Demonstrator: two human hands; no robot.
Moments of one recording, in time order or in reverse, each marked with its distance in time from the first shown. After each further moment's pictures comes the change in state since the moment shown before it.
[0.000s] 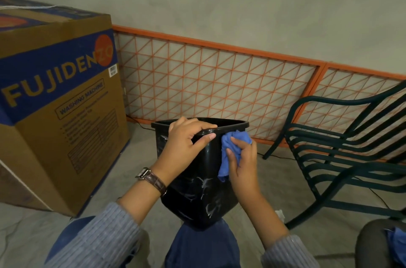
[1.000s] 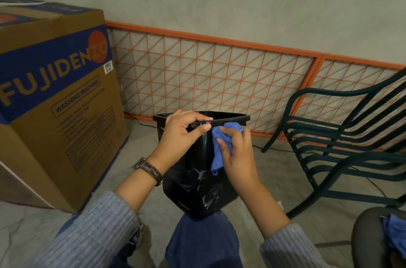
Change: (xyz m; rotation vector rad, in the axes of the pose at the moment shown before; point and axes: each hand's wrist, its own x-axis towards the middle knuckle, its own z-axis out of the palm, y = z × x) left_hand 0.009 -0.006 0.007 -0.196 0.007 -0.044; right_hand 0.008 -0.025 -0.010 -0.125 -0.072 -0.082
